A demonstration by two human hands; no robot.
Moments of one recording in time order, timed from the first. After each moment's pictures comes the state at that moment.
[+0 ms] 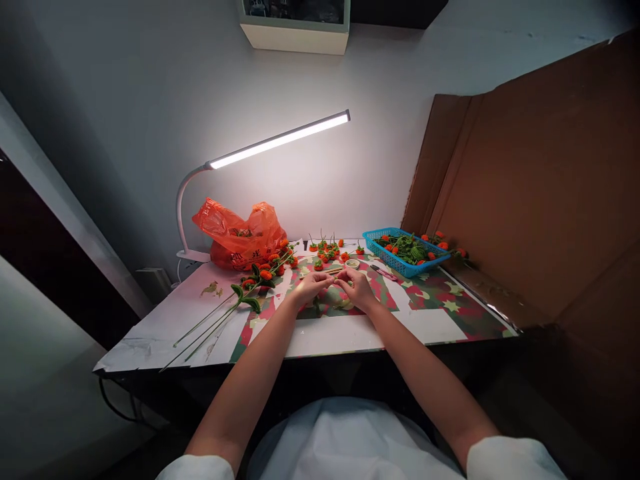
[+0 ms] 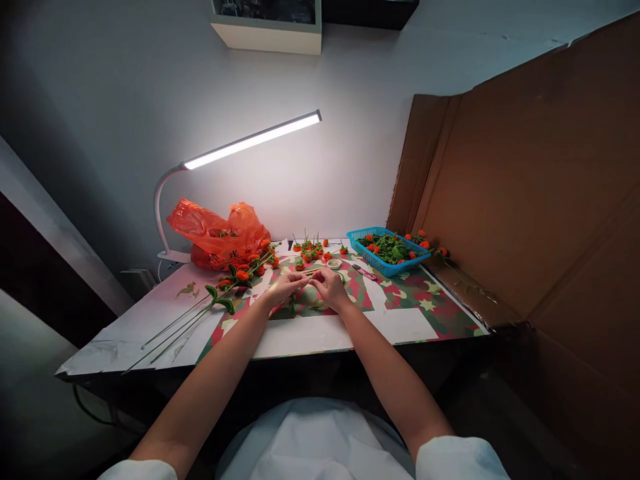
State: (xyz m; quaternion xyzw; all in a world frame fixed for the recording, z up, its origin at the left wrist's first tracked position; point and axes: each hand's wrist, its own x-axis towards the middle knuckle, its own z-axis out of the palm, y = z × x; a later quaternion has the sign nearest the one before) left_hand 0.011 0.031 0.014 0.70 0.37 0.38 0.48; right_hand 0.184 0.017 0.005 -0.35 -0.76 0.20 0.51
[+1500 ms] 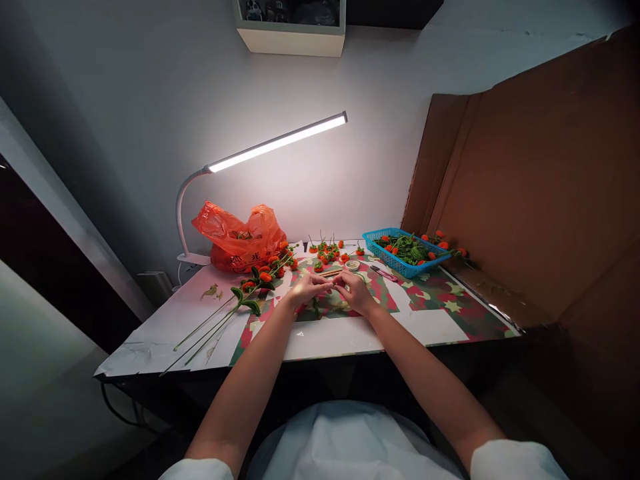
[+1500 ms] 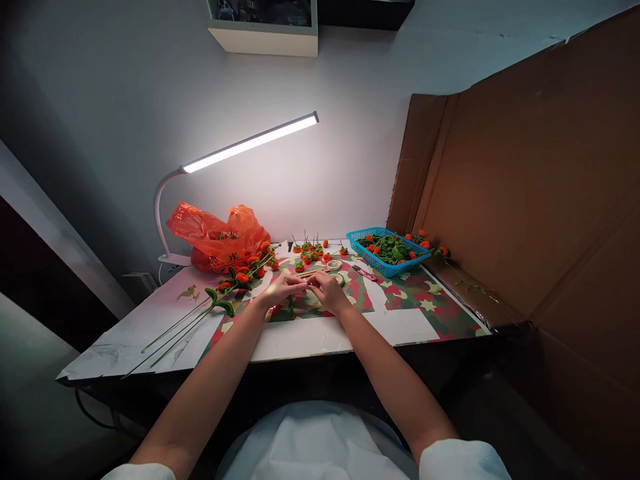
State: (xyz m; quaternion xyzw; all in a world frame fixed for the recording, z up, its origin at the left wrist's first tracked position) left_hand -0.001 0.035 0.015 0.71 0.36 0.34 0.50; right_hand 0.182 0.016 0.003 -0.30 -0.81 0.16 0.48
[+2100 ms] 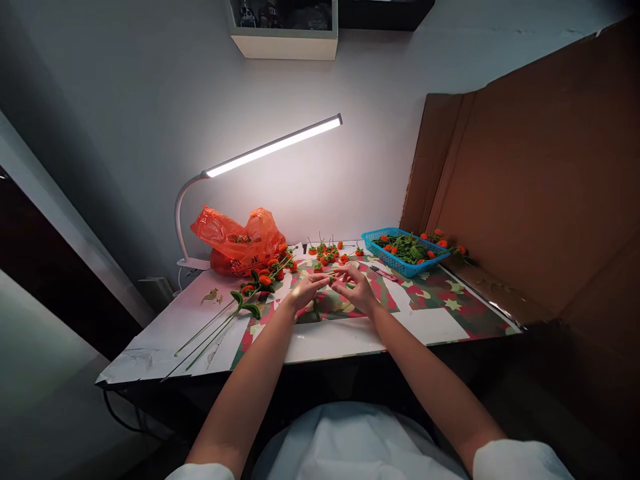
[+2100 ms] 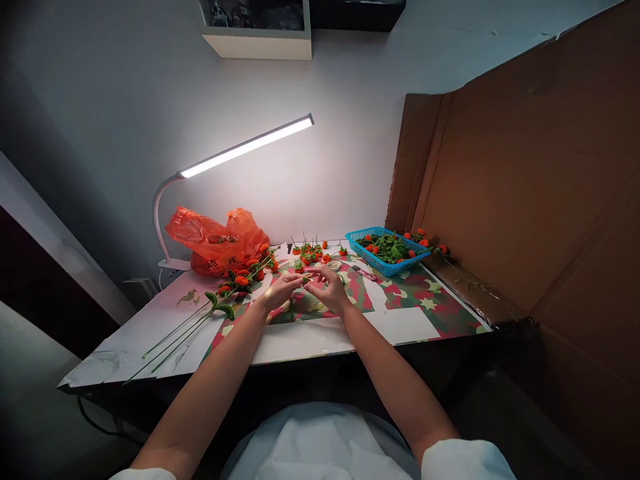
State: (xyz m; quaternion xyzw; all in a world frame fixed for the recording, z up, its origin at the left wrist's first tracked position) left_hand 0.003 0.040 0.008 0.63 0.30 0.42 0.58; right_hand 0.181 0.007 0.012 -0.30 -0.74 0.22 0.56
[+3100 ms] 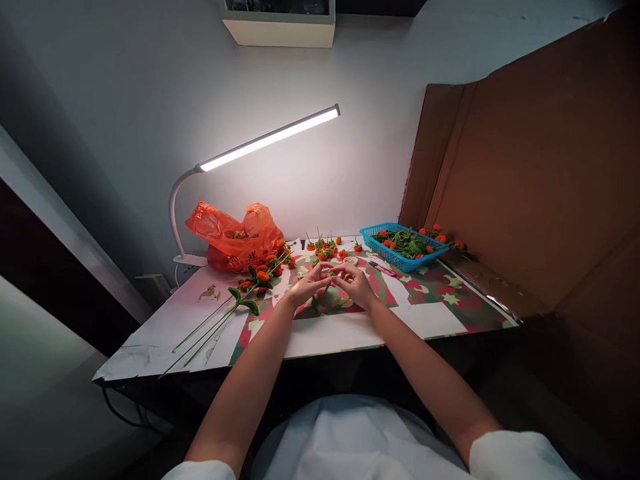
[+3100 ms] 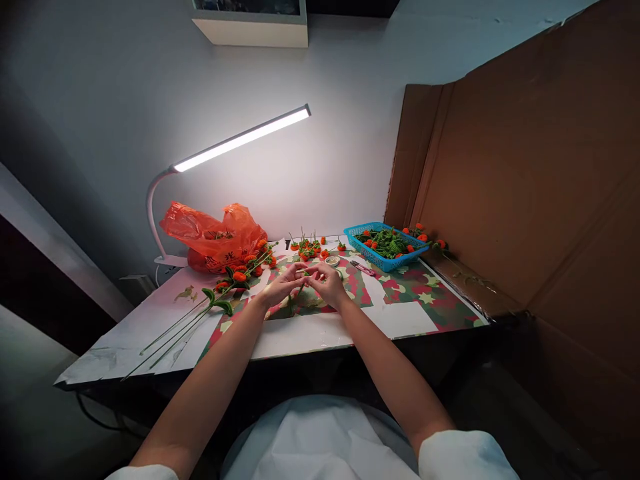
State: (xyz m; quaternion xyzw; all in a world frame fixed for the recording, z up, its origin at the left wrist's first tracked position) left_hand 0.008 0.033 0.010 0.67 0.24 0.39 0.59; right_hand 0.181 0.012 0.010 -0.33 -0.71 0.30 0.55
